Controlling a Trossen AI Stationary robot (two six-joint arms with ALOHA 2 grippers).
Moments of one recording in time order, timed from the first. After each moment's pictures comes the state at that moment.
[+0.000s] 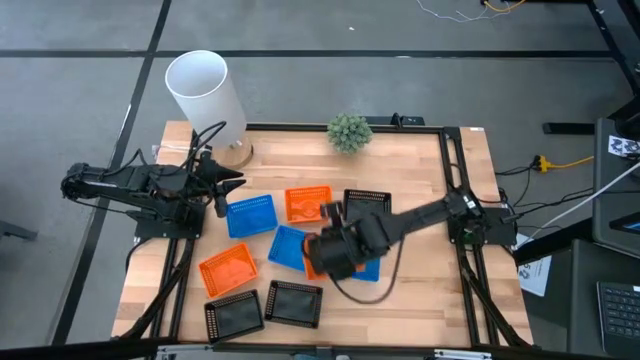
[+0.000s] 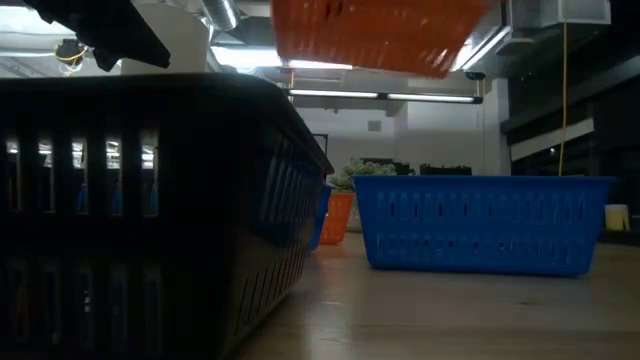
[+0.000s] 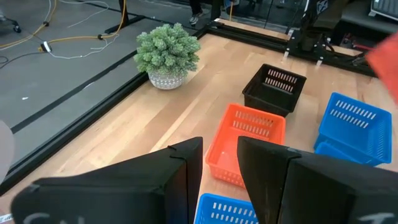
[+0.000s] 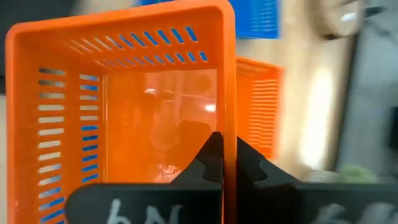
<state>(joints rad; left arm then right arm) -0.13 0.43 0.59 -0.50 -0.56 -0.29 0.36 2.11 2.20 -1.31 0.47 -0.02</state>
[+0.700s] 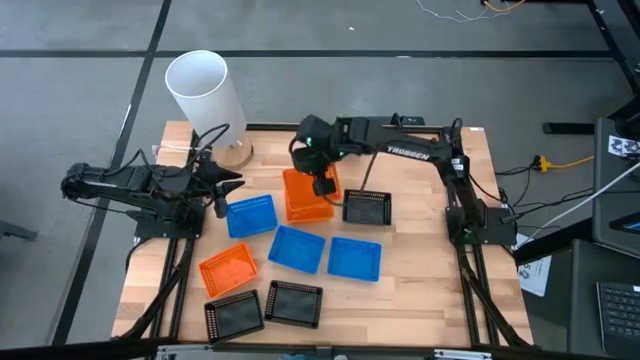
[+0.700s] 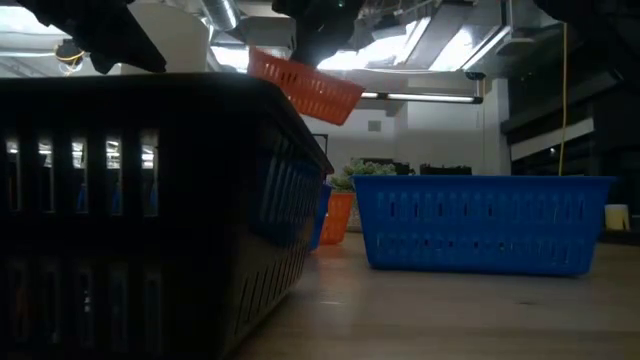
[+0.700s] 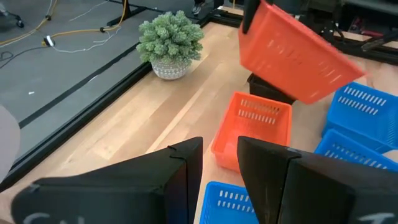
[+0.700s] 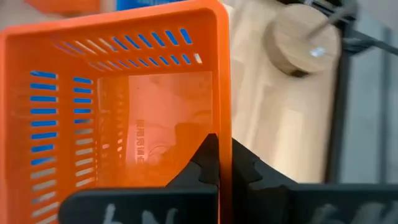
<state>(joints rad) -0.13 0.43 0.59 -0.55 -0.56 -0.29 -0.19 2.11 2.20 -1.03 -0.11 -0.51</state>
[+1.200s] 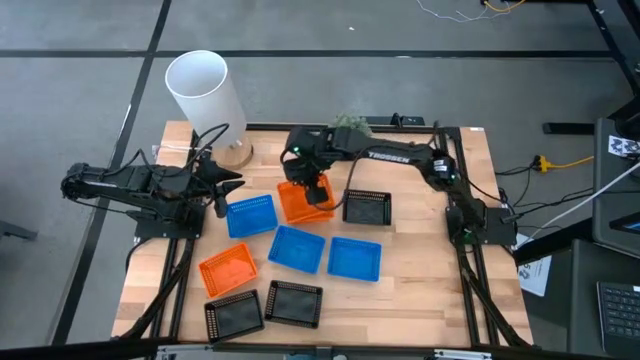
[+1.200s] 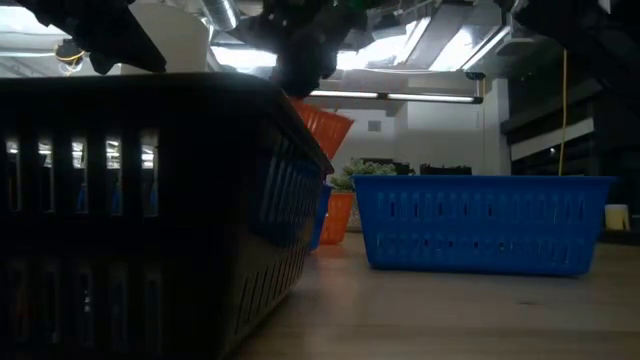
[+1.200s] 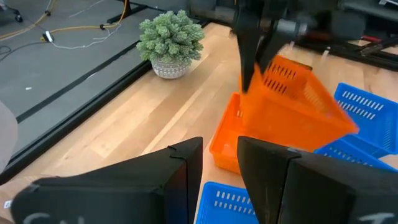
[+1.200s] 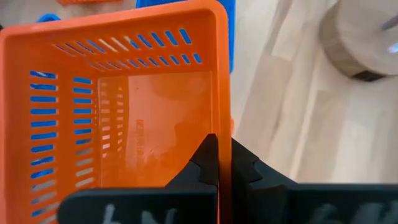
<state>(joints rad) -0.13 0.43 0.59 -0.55 -0.56 -0.31 -0.19 2.24 2.20 -0.97 -0.22 -0.51</state>
